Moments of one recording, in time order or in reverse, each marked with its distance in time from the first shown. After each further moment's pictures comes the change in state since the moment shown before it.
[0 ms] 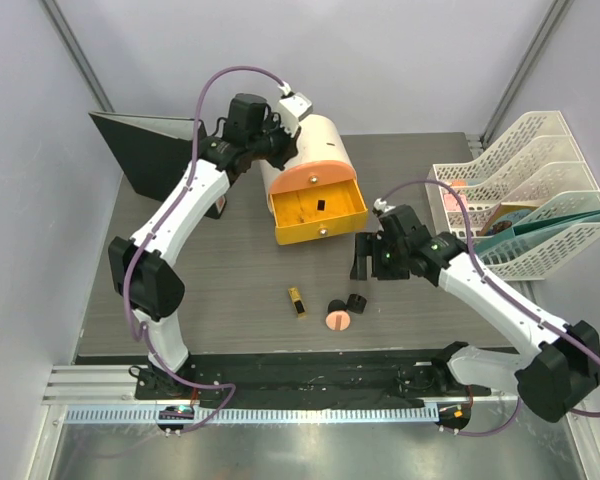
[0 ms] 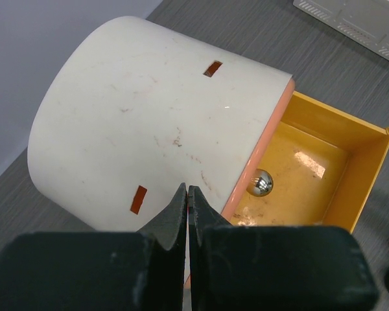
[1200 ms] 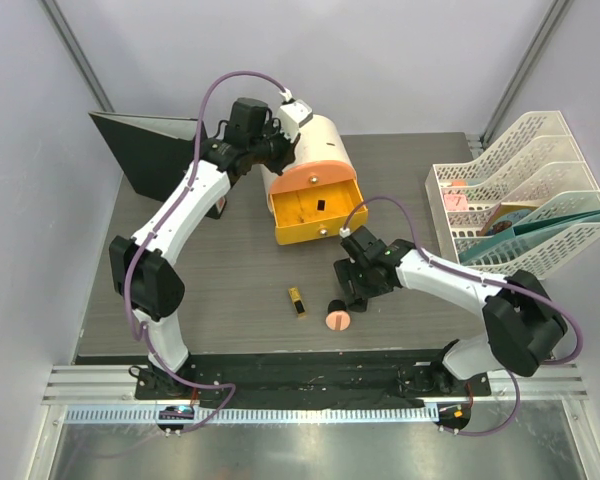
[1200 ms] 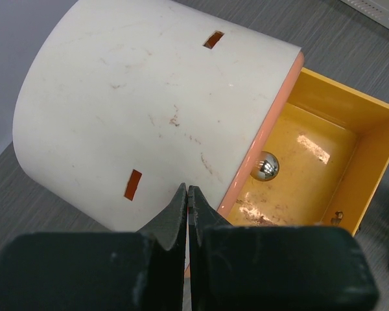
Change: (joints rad) left arm 0.000 -0.002 -0.023 -0.037 -0.014 0.022; right arm 0.182 0.238 -0.094 0.069 0.150 -0.093
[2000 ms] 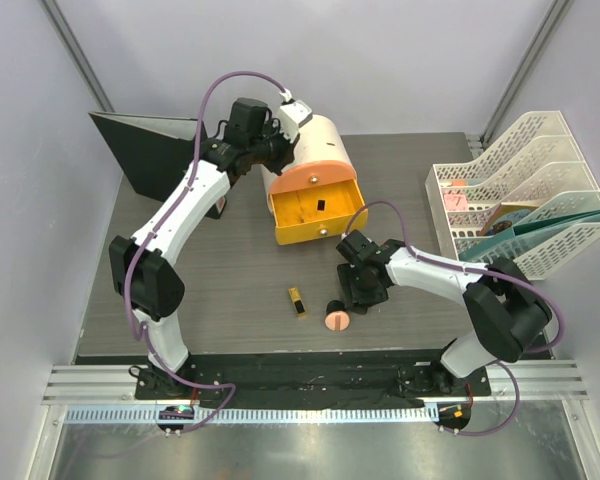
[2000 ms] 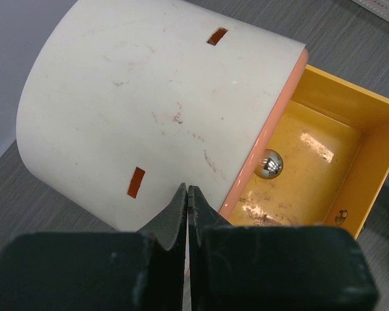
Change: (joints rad) left arm 0.000 0.000 0.000 -0.005 -0.009 0.010; right arm 0.000 0.104 -0.002 -0.005 -0.021 0.113
